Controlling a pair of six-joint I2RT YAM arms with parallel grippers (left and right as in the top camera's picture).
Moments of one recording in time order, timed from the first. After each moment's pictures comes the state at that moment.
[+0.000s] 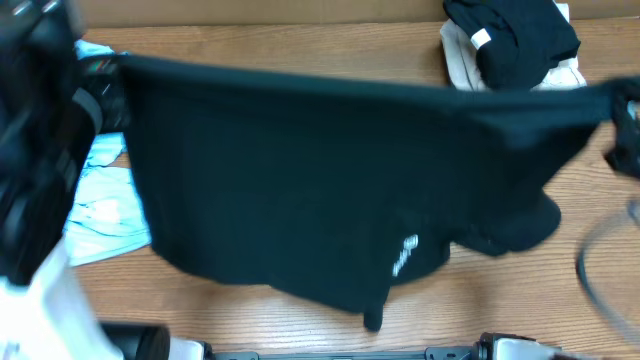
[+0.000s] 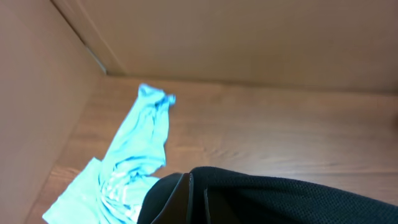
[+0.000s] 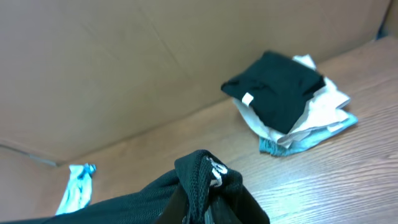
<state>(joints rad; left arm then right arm) -0.09 1.64 2.65 -1.63 -0.27 -0.10 -0.10 1.45 2.61 -1.63 -0.17 0.39</state>
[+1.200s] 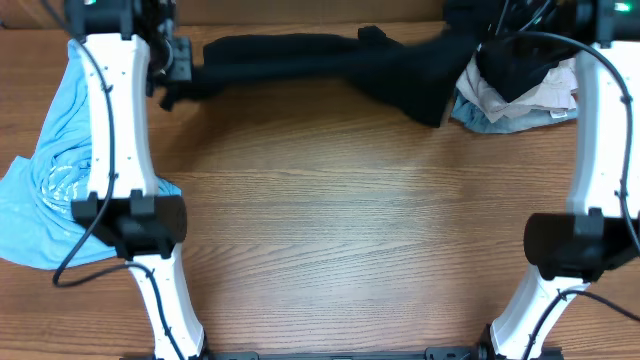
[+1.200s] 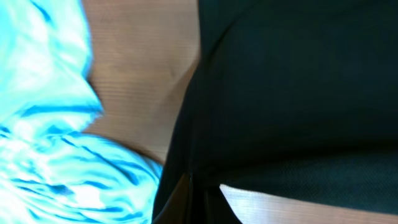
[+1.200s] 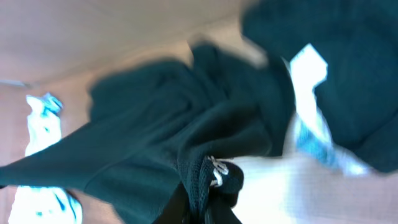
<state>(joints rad) 0.04 2.29 2.63 -1.67 -0.05 -0.04 -0.08 2.07 2.37 -1.33 -0.42 0.22</state>
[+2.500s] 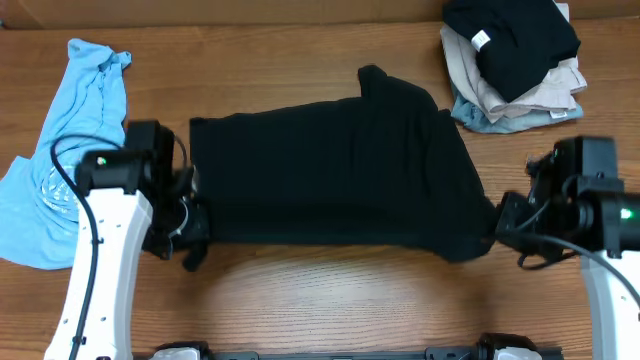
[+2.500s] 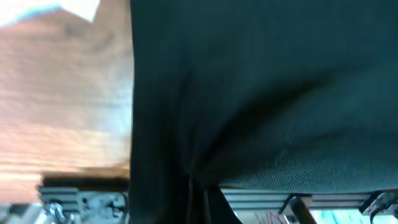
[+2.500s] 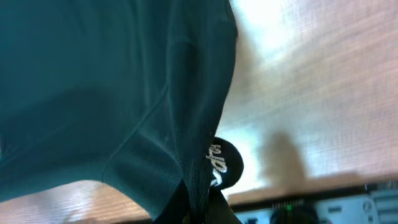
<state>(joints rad) 0.04 1.38 1.20 -1.48 0.14 -0.16 -0.09 1.13 1.23 -1.47 -0.21 0.34</state>
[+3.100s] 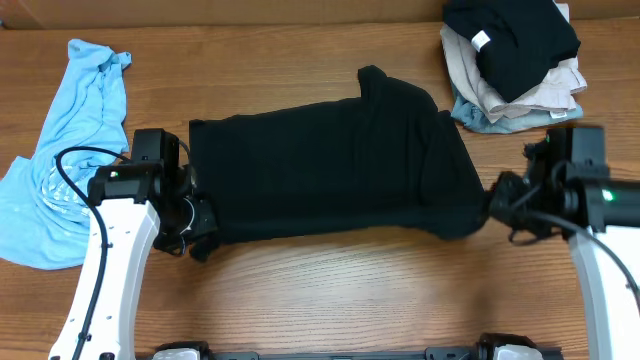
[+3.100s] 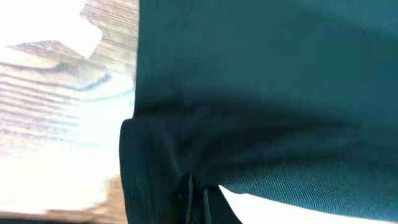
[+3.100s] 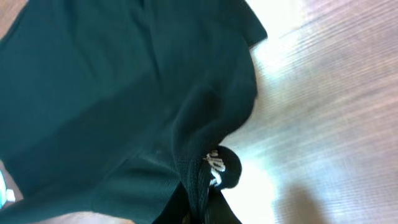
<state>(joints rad) 0.04 1.37 1.08 -1.21 0.13 -0.32 -0.09 1.24 1.19 -1.21 -0.20 0.38</state>
